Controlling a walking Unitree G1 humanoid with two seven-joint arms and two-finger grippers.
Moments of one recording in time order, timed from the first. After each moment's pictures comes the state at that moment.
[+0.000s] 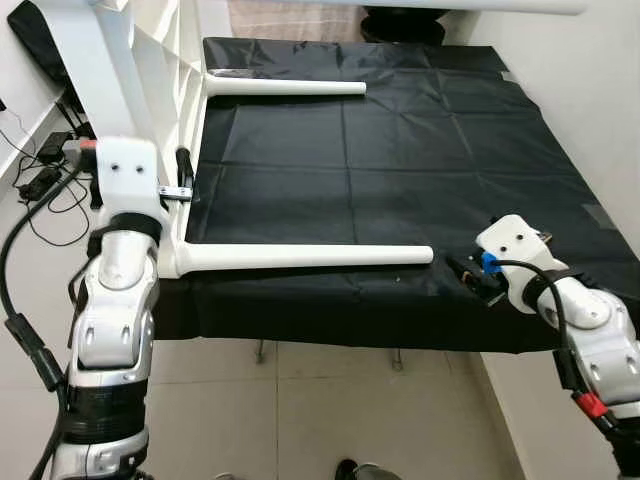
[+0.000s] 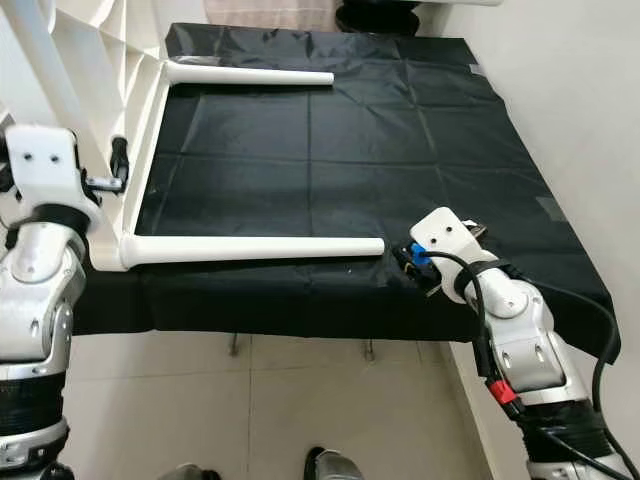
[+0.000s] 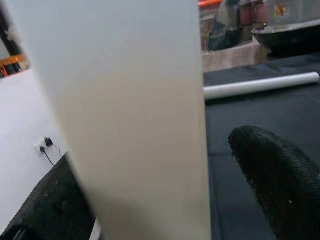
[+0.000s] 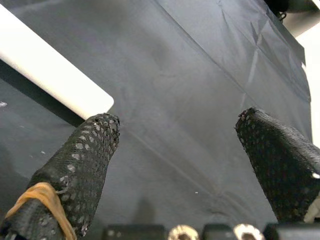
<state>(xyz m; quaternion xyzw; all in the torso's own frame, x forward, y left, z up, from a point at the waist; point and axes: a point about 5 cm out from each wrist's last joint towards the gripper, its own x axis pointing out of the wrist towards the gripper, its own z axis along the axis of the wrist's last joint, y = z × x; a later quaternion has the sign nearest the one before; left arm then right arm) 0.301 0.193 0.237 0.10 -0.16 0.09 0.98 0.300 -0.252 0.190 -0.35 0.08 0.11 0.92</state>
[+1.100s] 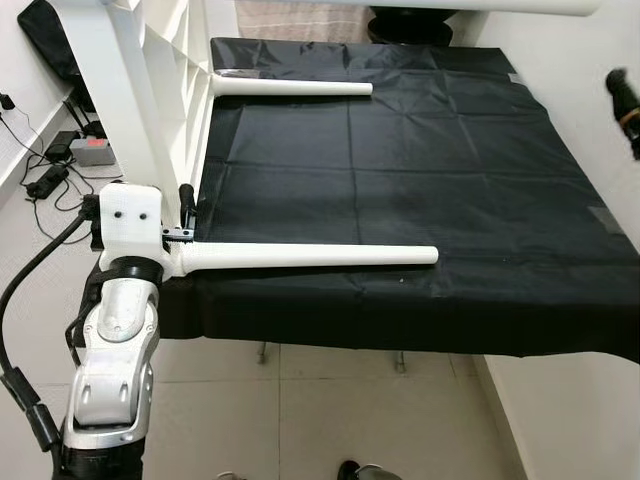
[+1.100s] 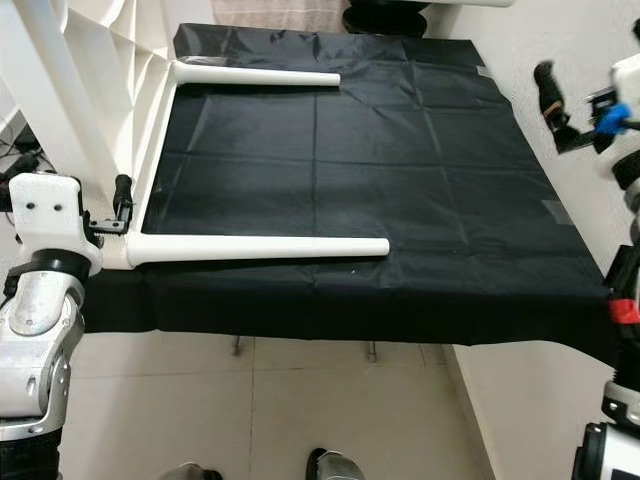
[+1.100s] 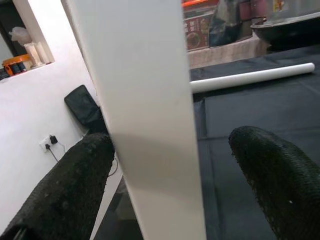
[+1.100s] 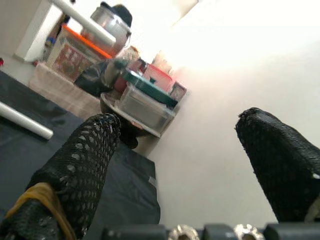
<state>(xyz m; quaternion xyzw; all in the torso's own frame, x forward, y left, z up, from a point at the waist) 0.276 0.195 0.226 0.11 -0.16 0.11 0.98 0.279 -0.314 0.353 -0.31 -0.25 -0.04 0.92</state>
